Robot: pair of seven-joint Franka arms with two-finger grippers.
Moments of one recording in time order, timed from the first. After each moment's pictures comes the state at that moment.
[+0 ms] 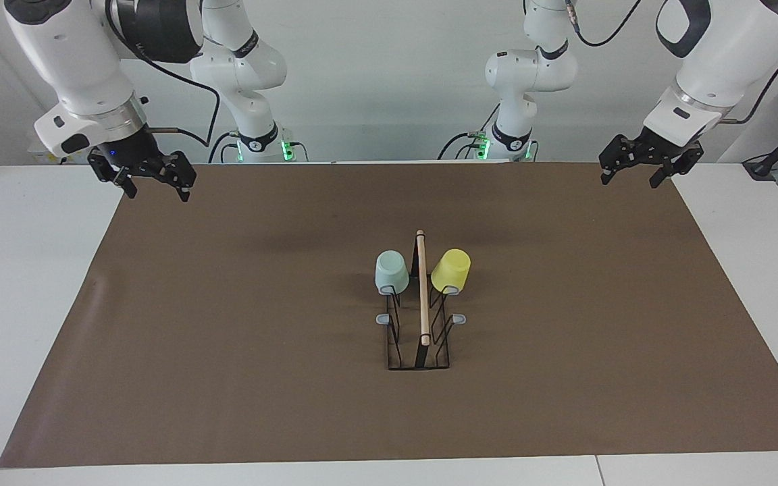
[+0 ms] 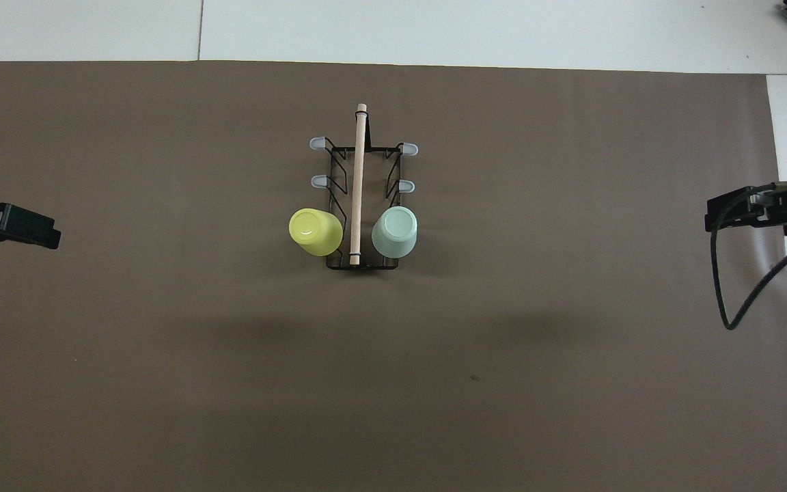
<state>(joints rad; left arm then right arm) -0.11 -0.02 0.09 -1.60 -0.02 1.53 0.13 0.06 0.00 -0.09 -1.63 -0.05 1.59 0.05</state>
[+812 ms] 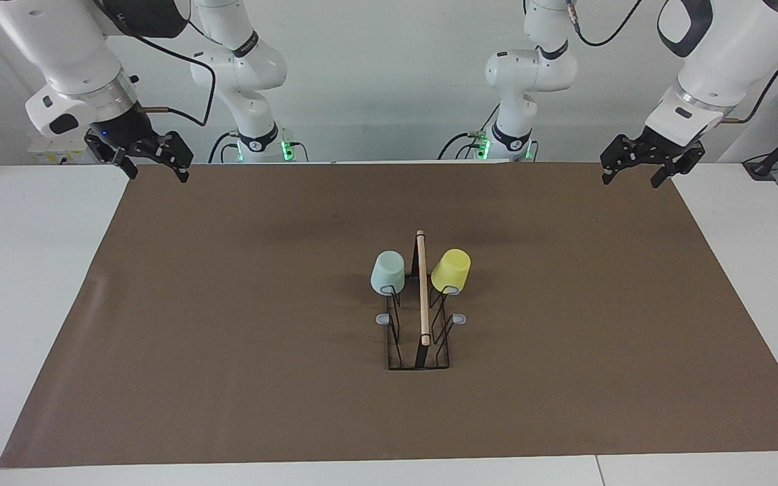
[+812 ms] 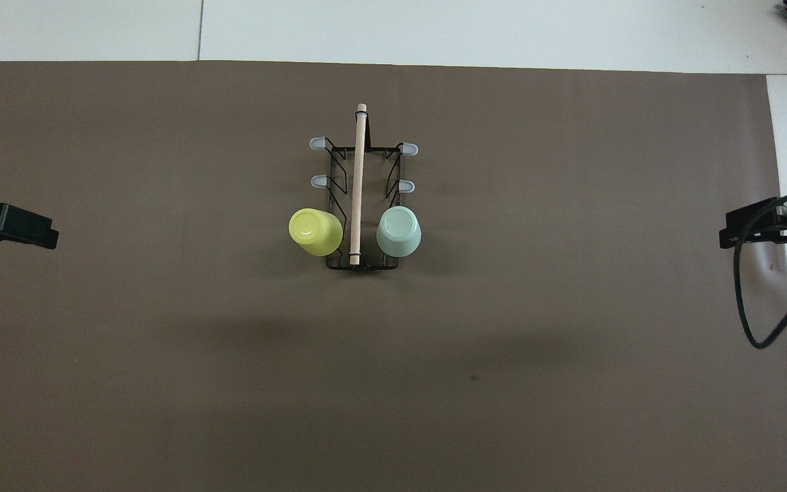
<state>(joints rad) -0.11 -0.02 0.09 -1.60 -0.02 1.53 0.13 0.05 -0.01 -0.08 -1.56 0.00 1.46 0.09</state>
